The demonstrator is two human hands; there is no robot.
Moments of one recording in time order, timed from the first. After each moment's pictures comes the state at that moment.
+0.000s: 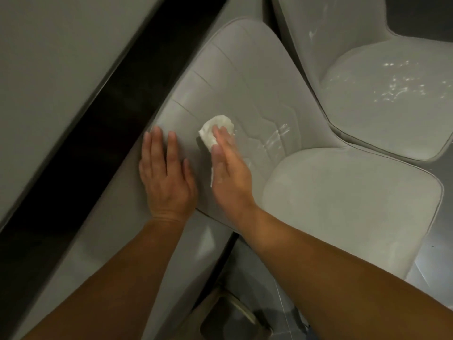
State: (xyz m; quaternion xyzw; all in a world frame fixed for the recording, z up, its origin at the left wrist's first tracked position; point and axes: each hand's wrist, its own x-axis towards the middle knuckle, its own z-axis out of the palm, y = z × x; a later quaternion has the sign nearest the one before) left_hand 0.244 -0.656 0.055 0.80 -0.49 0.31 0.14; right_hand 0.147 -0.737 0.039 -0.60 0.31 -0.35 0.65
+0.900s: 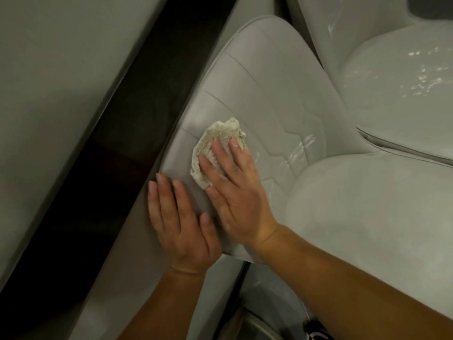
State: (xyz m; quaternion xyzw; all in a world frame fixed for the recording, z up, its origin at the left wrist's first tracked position) left_hand 0.262 -0.654 0.036 0.75 -0.53 0.33 0.22; right_hand 0.195 -0.759 0.006 -0.81 0.18 -0.43 0.36
